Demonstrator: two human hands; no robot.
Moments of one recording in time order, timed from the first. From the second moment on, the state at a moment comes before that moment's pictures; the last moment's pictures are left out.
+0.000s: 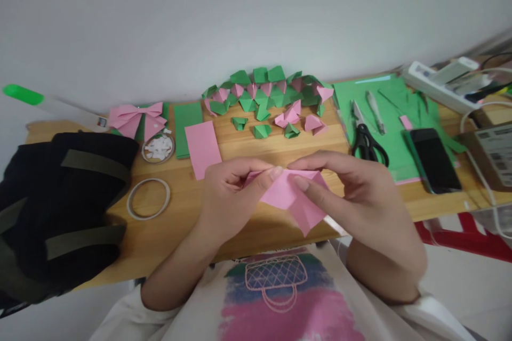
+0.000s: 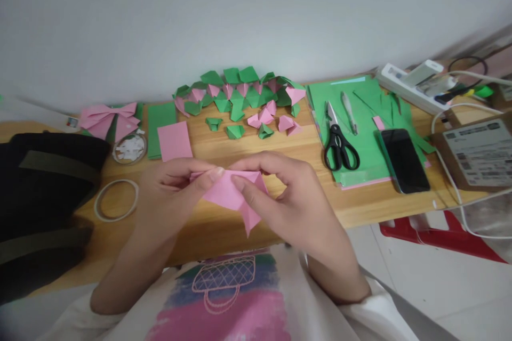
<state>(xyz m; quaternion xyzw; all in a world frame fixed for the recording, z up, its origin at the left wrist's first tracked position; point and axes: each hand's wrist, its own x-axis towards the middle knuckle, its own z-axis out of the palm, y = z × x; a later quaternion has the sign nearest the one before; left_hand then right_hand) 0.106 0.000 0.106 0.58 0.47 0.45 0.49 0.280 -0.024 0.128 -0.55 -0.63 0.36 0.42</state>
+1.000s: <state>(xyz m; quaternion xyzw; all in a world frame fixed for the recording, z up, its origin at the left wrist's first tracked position) 0.095 0.022 0.080 0.50 0.45 0.40 0.62 0.269 -0.009 0.087 -0.56 -0.56 0.44 0.42</state>
